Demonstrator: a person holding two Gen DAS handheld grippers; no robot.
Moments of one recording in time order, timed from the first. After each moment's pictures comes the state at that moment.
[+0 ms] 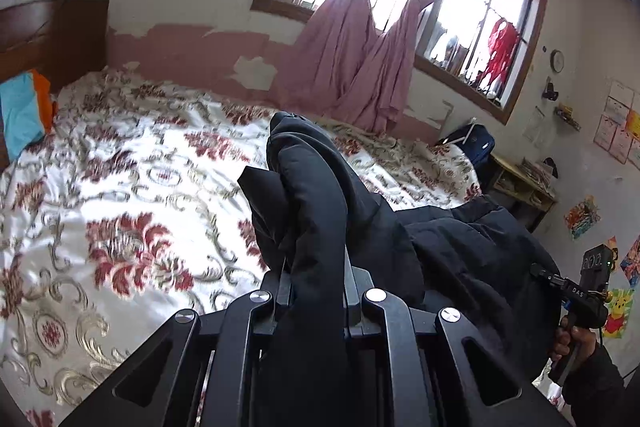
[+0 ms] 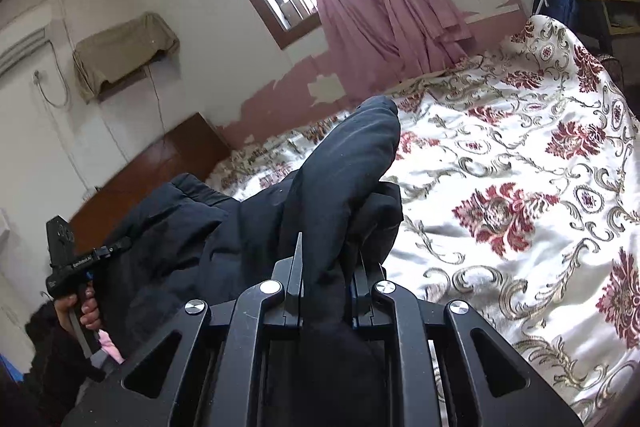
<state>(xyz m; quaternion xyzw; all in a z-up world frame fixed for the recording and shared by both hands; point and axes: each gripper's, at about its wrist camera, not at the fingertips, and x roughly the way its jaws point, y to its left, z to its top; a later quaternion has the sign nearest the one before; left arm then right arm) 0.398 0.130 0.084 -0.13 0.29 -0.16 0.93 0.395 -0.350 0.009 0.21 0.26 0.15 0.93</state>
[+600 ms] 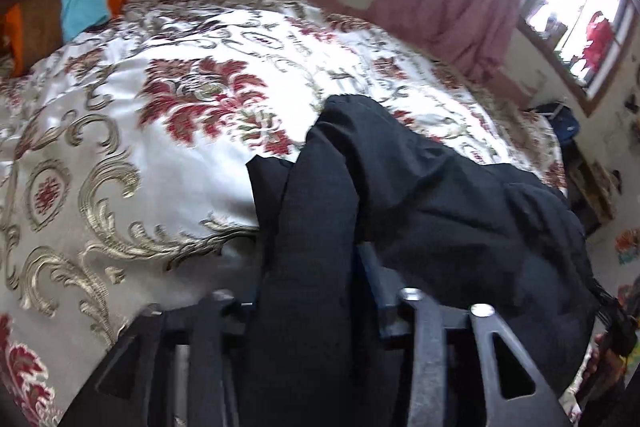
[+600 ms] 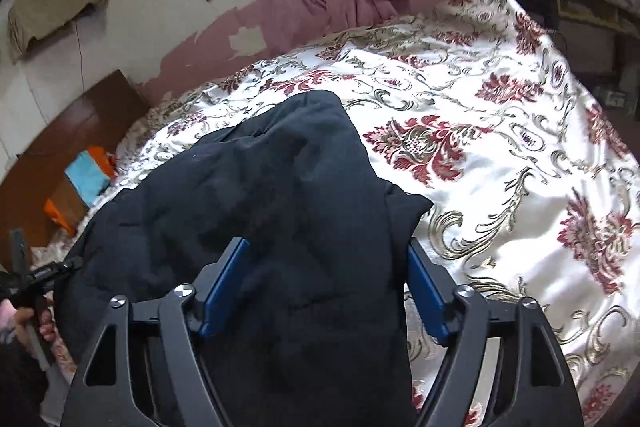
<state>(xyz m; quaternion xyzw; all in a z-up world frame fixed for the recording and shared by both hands) 0.409 0.173 -0.066 -0.17 0.42 -0.02 0.89 0.387 -0.344 -0.050 0.15 0.35 0.01 0.92</state>
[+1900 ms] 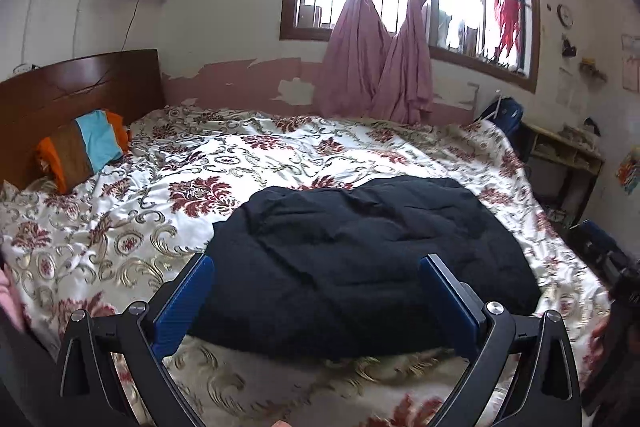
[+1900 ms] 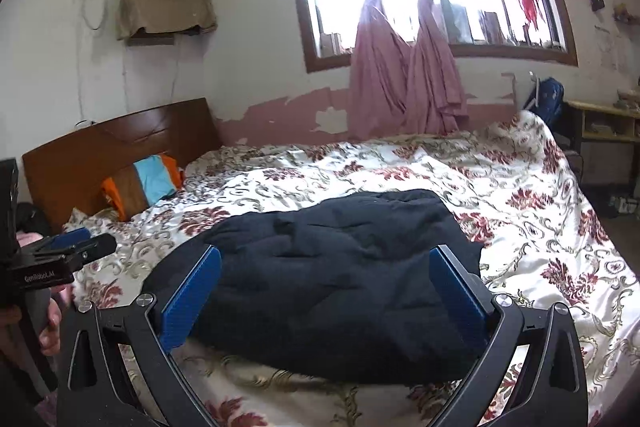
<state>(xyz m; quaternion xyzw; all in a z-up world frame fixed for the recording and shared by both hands) 0.169 0.056 0.067 -0.04 0.24 -0.04 0.97 0.172 -0.211 0.057 0.06 0.17 0.08 0.98</state>
